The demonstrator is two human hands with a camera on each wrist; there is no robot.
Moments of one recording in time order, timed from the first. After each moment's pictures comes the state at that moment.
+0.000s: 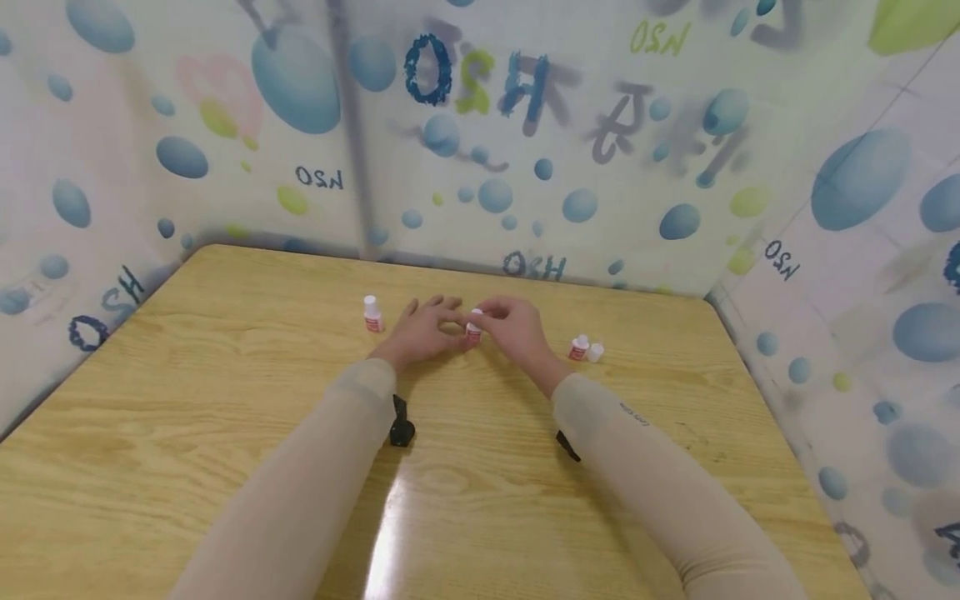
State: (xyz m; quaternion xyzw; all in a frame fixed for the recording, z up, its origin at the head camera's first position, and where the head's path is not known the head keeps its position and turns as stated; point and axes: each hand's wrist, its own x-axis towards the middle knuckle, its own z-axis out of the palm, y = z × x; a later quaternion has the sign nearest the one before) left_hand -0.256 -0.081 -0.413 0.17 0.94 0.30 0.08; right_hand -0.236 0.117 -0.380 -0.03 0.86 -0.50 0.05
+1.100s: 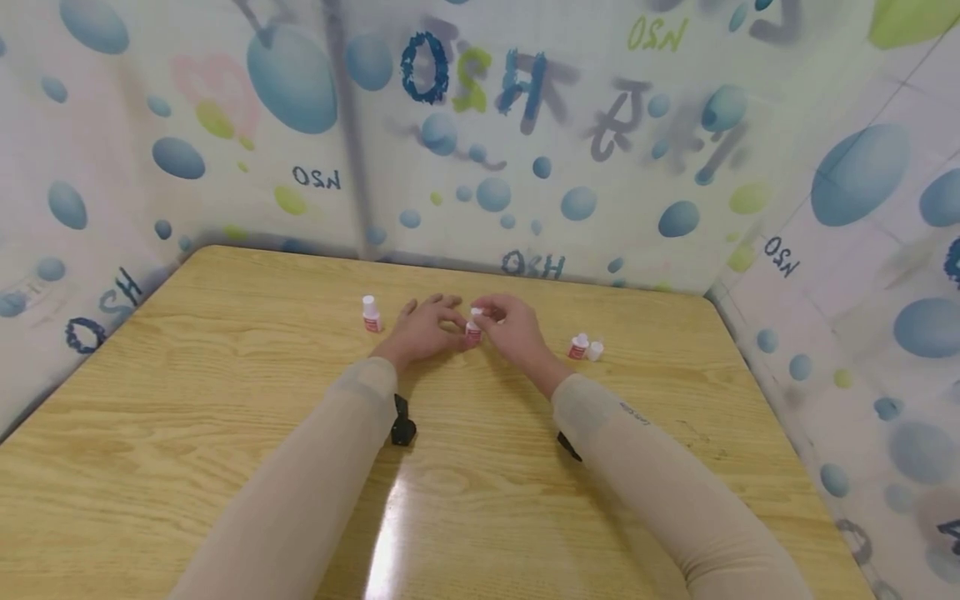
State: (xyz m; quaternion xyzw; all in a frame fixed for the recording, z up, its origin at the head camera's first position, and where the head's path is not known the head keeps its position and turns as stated) left_hand -0.260 -0.076 -0.414 0.15 0.94 0.30 0.08; right_hand -0.231 0.118 -0.379 -0.09 0.88 -0.46 0.02
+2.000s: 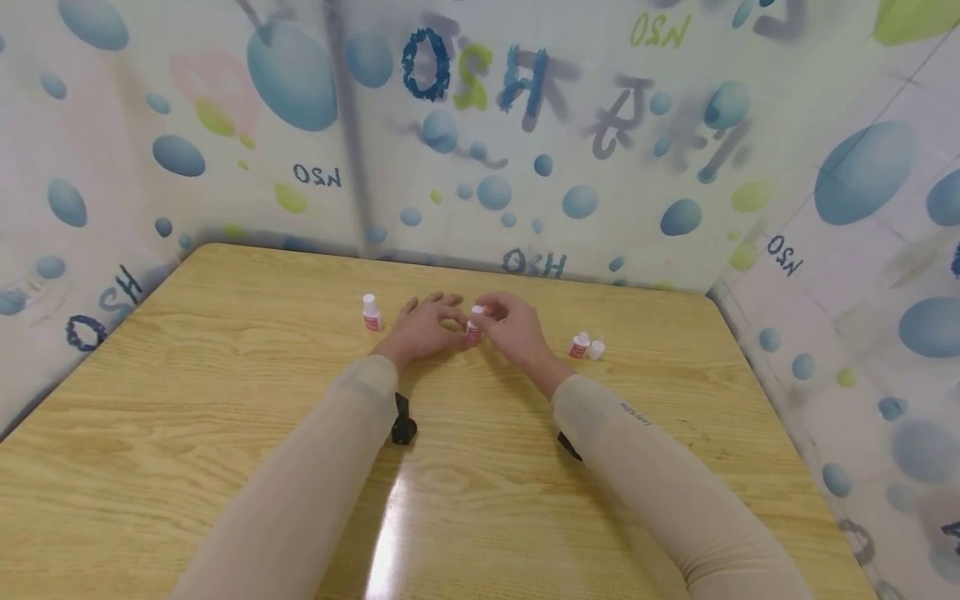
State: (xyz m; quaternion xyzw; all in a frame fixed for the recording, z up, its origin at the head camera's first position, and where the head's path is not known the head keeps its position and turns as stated) left_hand -0.261 -0.077 -0.413 0.15 0.94 0.31 0.09; right_hand -0.232 0.119 -0.383 -0.07 0.87 -0.48 0.02
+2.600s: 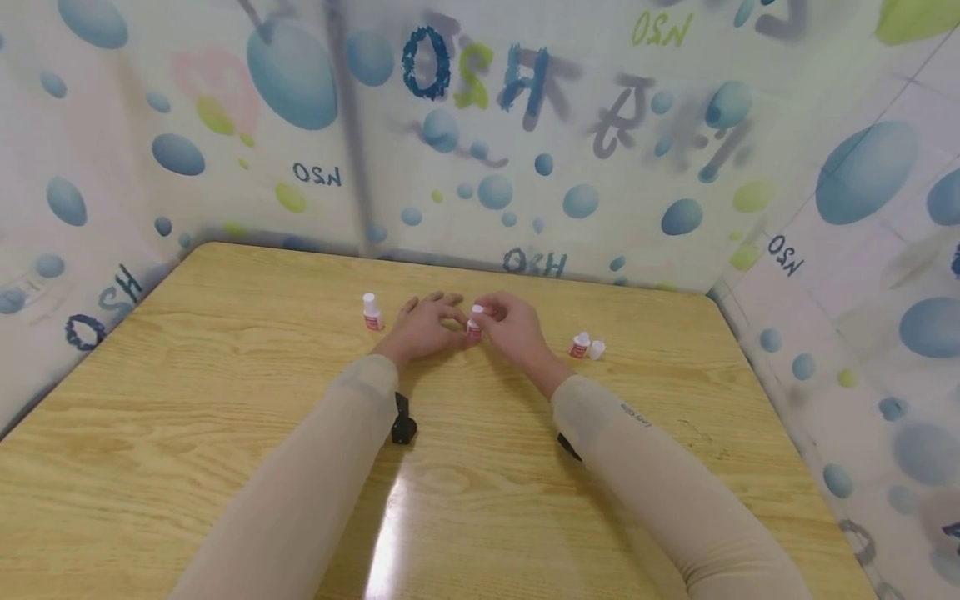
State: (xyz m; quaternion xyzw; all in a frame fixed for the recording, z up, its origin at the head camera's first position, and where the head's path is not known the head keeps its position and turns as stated) left_hand -0.261 -0.077 -0.412 0.15 0.94 0.31 0.09; right_hand -0.231 0.117 -0.382 -0.08 0.87 -0.48 0.01
